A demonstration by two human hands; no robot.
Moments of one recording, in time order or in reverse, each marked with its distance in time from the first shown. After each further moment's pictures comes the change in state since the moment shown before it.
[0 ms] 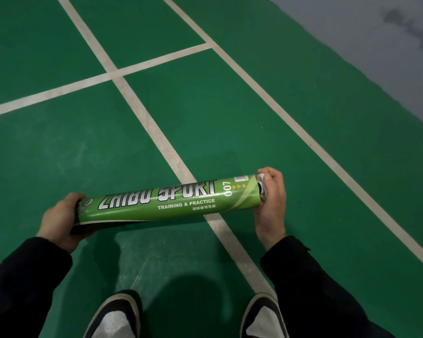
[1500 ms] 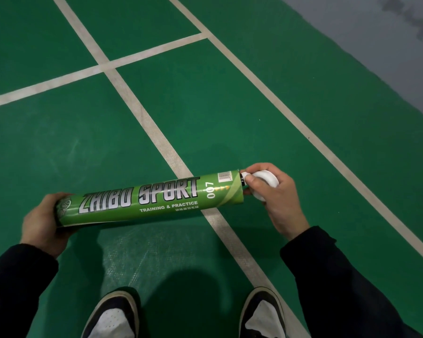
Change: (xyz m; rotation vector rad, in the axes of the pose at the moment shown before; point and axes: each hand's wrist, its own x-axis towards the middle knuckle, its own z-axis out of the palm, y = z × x) left_hand 0.034 -0.017 -0.037 -0.114 -0.119 0.100; right_hand -0.002 -0.042 -0.018 -0.144 -0.253 0.083
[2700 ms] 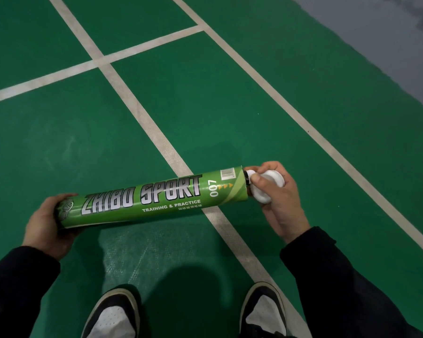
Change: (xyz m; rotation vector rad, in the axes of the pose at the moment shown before) left_hand 0.003 -0.012 0.005 -0.050 -0.076 -0.060; right_hand -0.010 0.004 0.000 0.292 0.027 0.066
